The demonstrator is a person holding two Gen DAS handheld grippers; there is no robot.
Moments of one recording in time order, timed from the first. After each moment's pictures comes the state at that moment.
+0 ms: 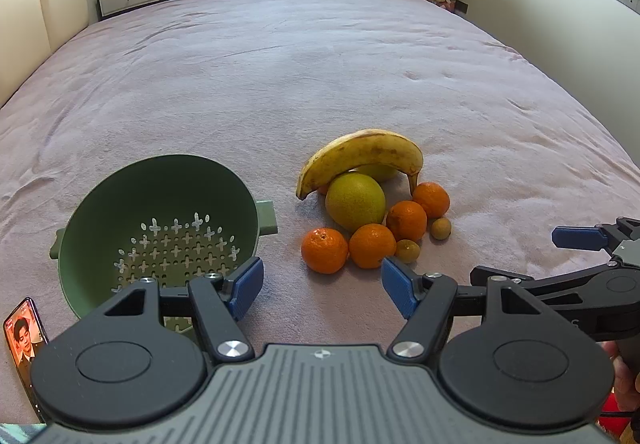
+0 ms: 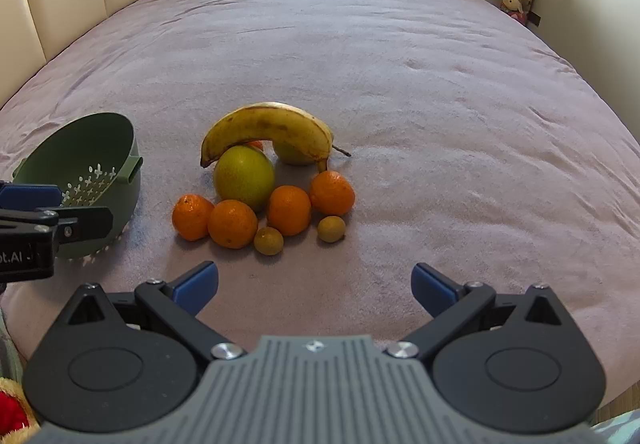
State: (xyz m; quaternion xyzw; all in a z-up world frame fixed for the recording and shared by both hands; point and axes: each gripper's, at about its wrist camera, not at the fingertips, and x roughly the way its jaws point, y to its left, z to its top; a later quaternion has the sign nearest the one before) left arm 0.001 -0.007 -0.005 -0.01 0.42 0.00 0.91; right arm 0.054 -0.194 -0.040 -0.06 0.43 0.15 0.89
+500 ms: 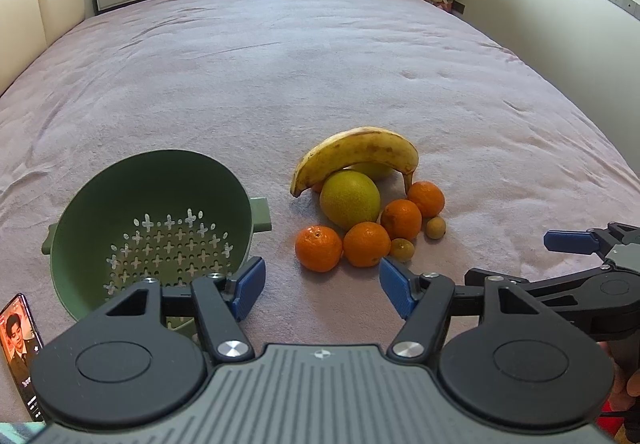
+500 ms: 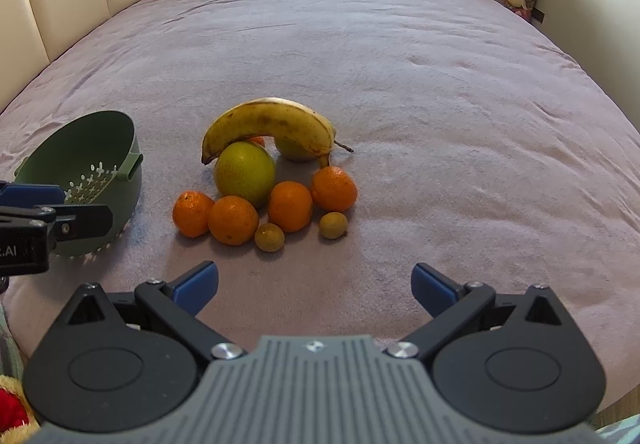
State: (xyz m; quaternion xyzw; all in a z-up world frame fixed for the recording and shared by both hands) left arm 0.001 -0.006 -0.007 -0.02 0.41 -0.01 0.91; right arm 0.055 -0.199 -0.044 -0.05 0.43 0.16 0.89
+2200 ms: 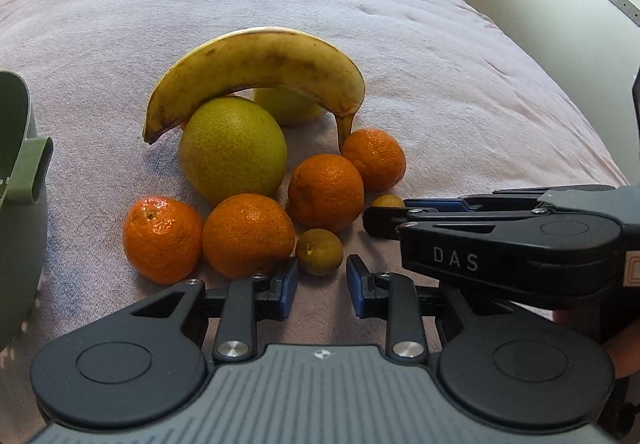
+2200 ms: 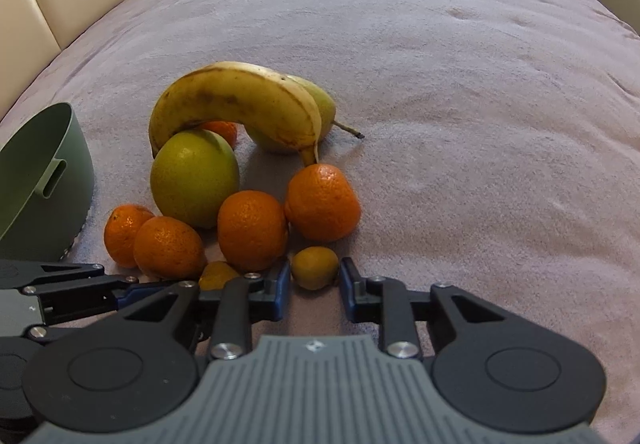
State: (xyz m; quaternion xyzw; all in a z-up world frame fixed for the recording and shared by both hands) left arm 0.084 -0.066 -0.116 -0.09 0.48 -0.07 0.87; right arm 0.158 -0.205 -0.119 -0.02 0.48 0.22 0.85
